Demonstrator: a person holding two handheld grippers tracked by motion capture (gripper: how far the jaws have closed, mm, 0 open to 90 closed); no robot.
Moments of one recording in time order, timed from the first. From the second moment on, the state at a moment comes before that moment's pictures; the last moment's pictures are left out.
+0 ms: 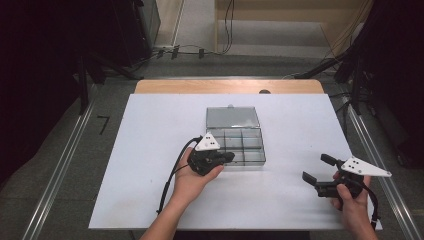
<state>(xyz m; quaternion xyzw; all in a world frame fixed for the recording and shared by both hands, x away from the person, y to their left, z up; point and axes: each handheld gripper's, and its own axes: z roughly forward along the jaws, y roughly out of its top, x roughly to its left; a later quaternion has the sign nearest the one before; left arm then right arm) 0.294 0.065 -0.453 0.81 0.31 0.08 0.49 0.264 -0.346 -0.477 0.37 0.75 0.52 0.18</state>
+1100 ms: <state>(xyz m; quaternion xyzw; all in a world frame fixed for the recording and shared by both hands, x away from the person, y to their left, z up) 0.339 0.063 -0.452 0.80 0.34 0.07 0.49 0.263 -0.344 -0.477 0.37 0.75 0.52 0.17</state>
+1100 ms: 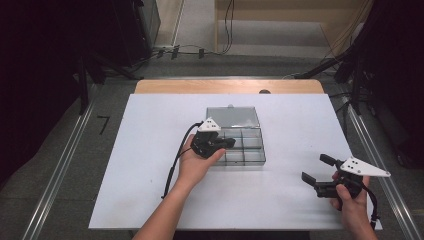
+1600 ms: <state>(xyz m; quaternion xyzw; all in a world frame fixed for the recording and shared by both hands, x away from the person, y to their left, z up) 0.357 0.061 -0.454 0.79 0.36 0.07 0.49 0.263 -0.343 -0.477 0.37 0.75 0.52 0.17</state>
